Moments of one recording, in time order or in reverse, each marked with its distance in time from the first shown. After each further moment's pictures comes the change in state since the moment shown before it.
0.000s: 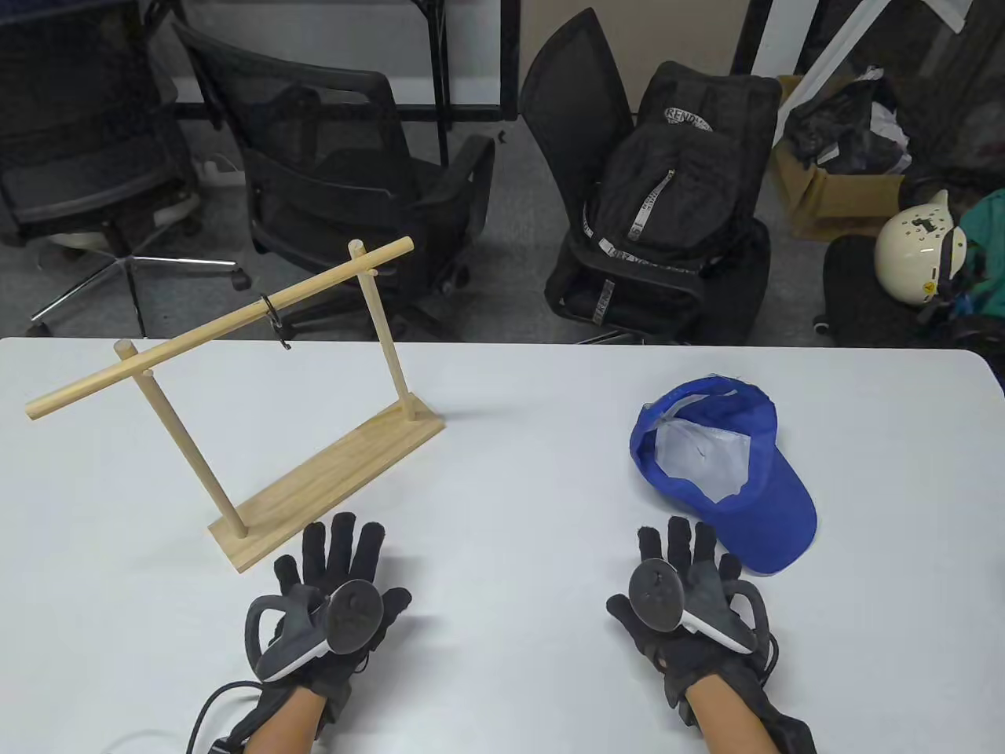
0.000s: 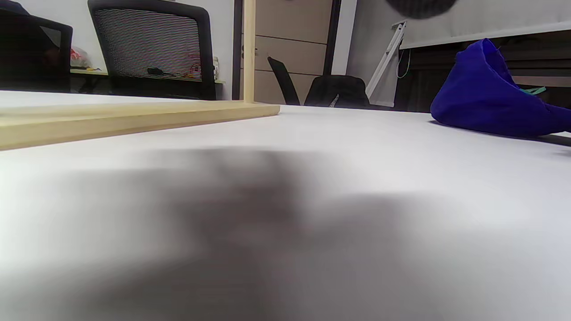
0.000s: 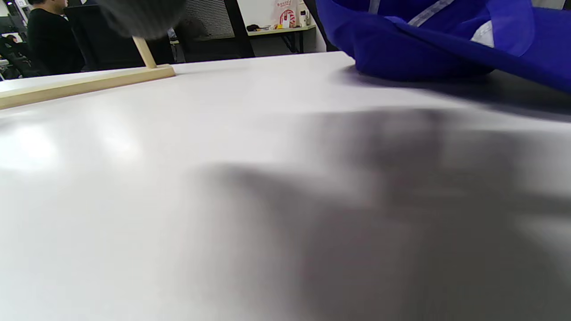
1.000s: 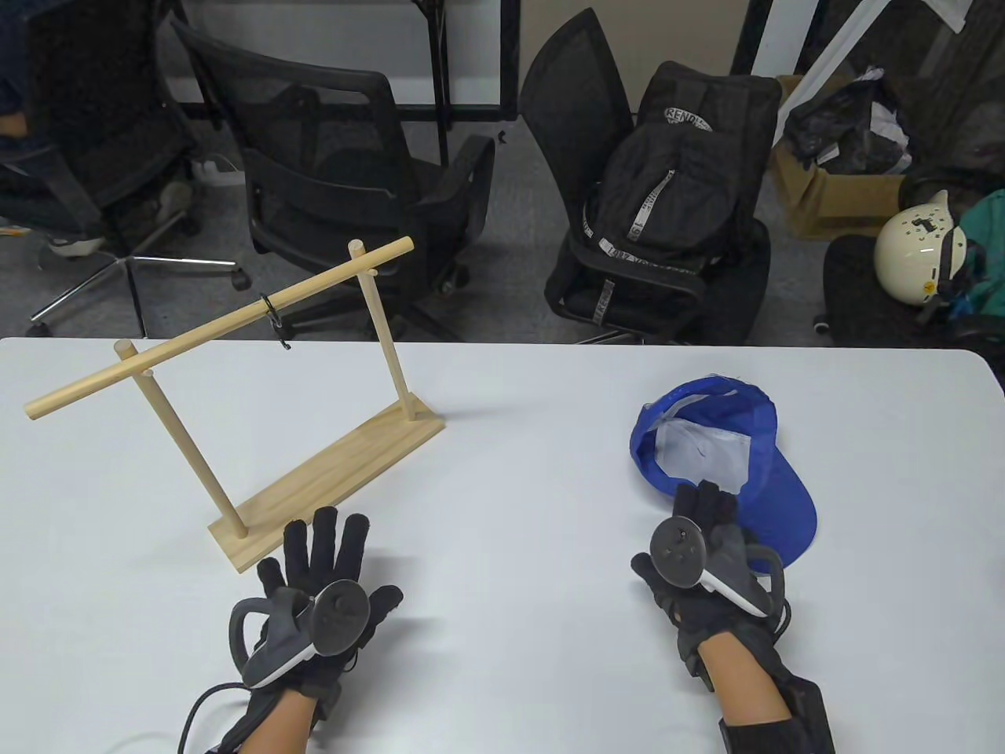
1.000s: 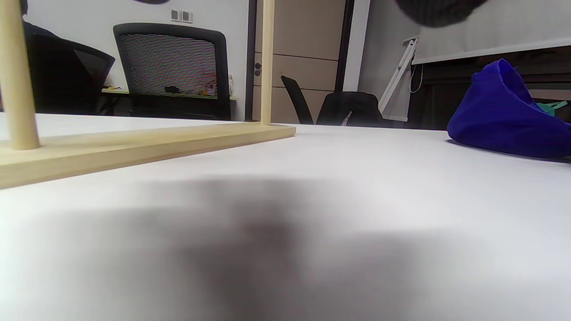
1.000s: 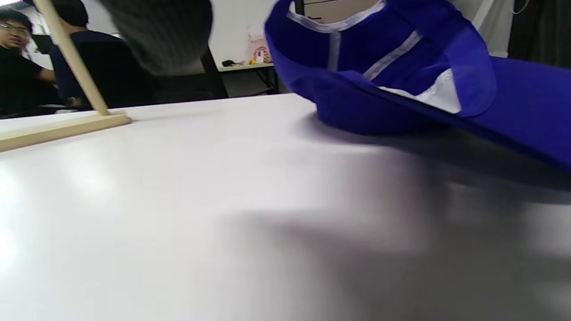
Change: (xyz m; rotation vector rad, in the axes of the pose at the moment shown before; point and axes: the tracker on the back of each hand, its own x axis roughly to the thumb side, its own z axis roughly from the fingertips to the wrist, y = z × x) left_hand -0.009 0.013 0.009 0.056 0.047 -0.011; right_hand -0.034 -0.027 -0.039 -0.096 0.112 -0.008
